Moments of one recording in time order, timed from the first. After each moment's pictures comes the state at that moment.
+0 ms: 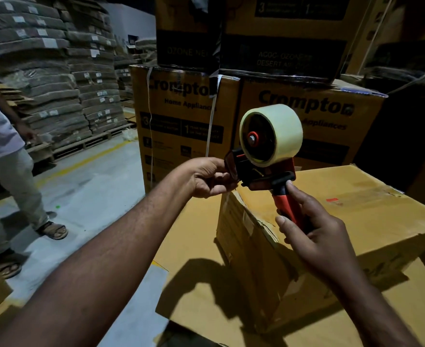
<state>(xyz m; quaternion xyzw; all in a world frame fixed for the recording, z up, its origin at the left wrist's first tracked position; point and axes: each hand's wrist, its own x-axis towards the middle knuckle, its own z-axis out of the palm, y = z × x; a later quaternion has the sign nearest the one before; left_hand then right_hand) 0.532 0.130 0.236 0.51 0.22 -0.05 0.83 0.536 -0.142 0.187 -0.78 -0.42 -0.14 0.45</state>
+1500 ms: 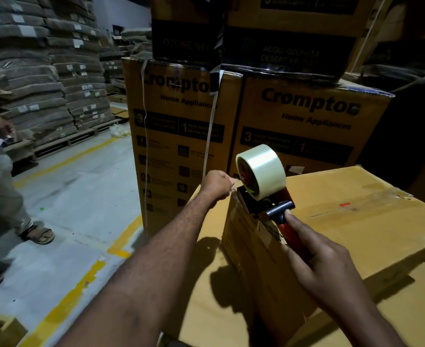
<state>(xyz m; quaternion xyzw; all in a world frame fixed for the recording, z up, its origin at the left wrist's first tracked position) 0.617 0.165 0.149 0.75 0.25 0.15 0.59 0.516 -0.115 0.174 -0.88 -0.32 -0.11 0.32</state>
